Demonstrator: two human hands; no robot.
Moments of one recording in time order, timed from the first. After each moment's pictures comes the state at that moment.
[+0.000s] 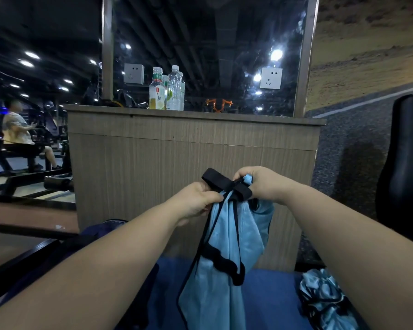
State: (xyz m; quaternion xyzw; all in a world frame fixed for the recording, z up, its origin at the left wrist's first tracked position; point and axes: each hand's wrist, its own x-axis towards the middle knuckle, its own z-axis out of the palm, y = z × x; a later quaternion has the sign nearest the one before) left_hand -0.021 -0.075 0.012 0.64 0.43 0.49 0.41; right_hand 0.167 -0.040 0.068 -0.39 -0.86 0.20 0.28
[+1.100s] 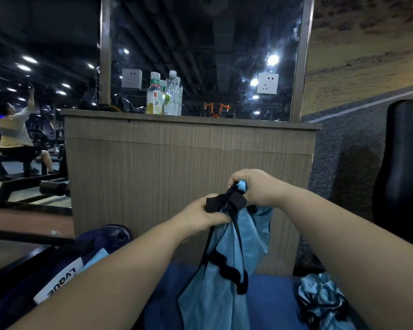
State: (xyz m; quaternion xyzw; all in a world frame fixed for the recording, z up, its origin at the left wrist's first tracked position) left_hand -0.012 -0.075 -0.008 0.70 0.41 0.47 0.34; right_hand 0.163 -0.048 0.074 -0.38 -0.89 0.05 0.23
